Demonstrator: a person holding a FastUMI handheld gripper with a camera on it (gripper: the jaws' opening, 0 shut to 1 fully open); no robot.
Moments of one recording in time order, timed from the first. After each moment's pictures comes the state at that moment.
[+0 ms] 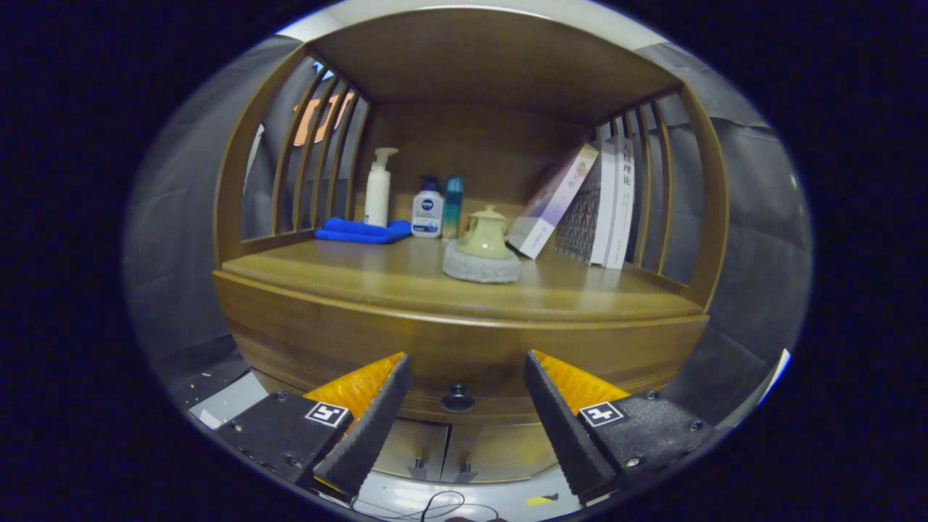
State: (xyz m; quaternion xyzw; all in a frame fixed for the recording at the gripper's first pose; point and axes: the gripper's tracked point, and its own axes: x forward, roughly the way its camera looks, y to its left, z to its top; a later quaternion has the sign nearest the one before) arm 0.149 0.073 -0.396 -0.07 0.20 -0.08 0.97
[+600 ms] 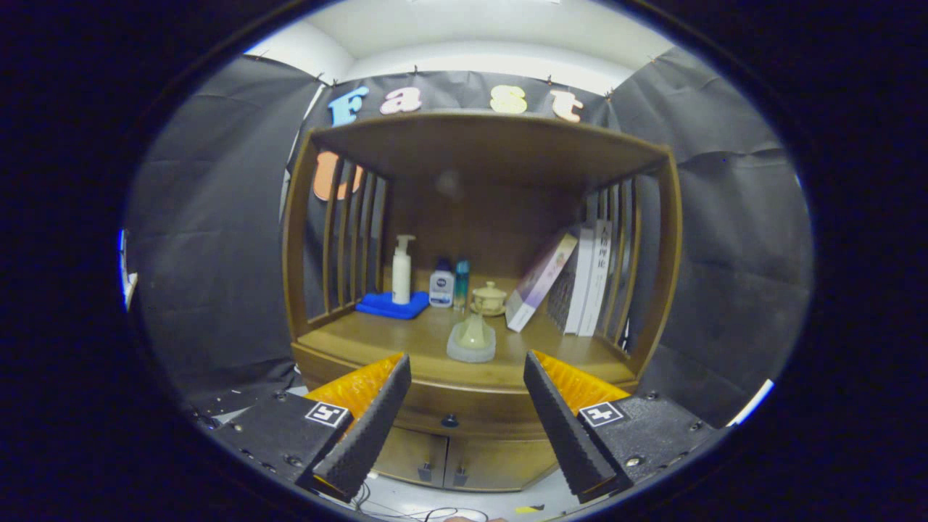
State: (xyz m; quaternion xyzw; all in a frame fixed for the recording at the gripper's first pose) arm 0.074 0.079 -0.224 -0.06 0.13 -0.03 0.99
